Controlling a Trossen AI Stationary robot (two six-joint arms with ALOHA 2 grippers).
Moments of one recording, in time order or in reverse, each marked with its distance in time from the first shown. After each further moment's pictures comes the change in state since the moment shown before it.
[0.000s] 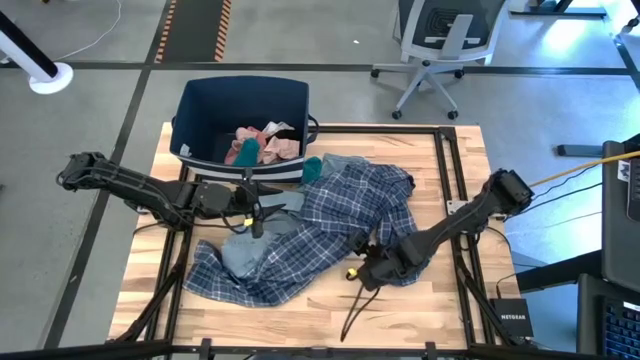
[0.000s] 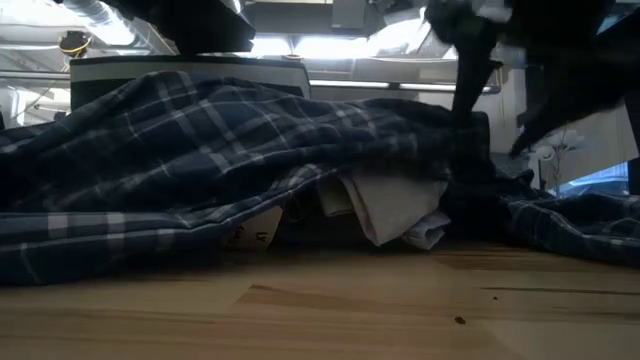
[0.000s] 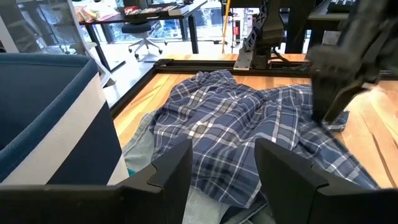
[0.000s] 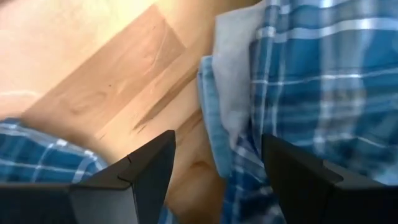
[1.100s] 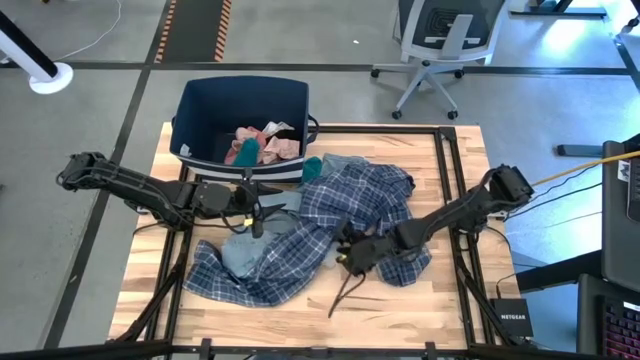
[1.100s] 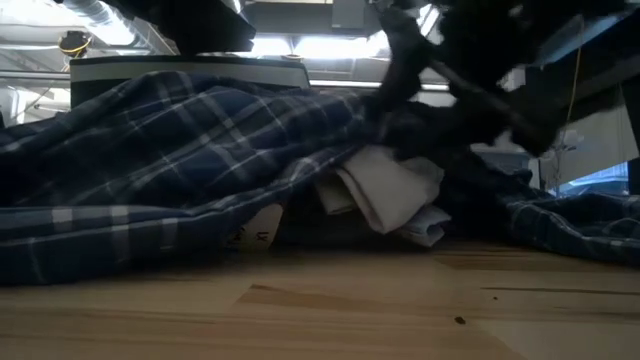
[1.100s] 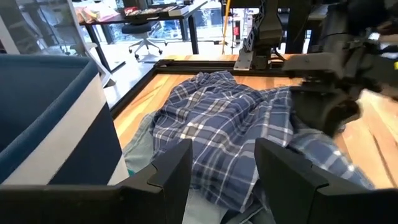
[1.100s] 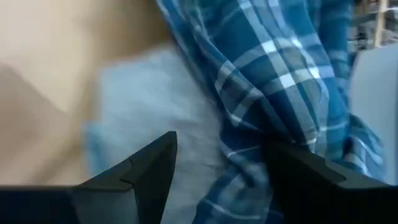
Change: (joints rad) left arm 0.001 0.000 0.000 0.003 0.000 0.001; right arm -0.144 -0.024 -0.233 0.680 0.028 -0.300
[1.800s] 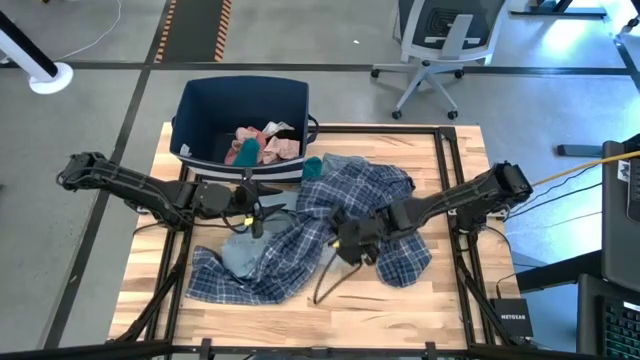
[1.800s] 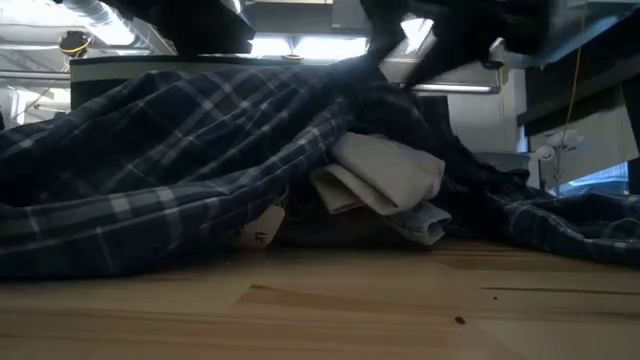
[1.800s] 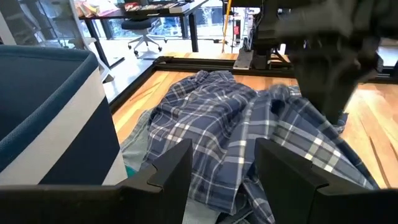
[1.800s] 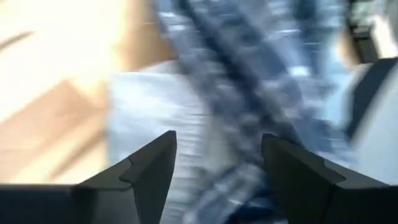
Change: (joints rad) left arm -0.002 0.000 0.000 -0.008 0.000 -0.032; right arm -0.081 -0.005 0.354 -0.526 -0.263 0.045
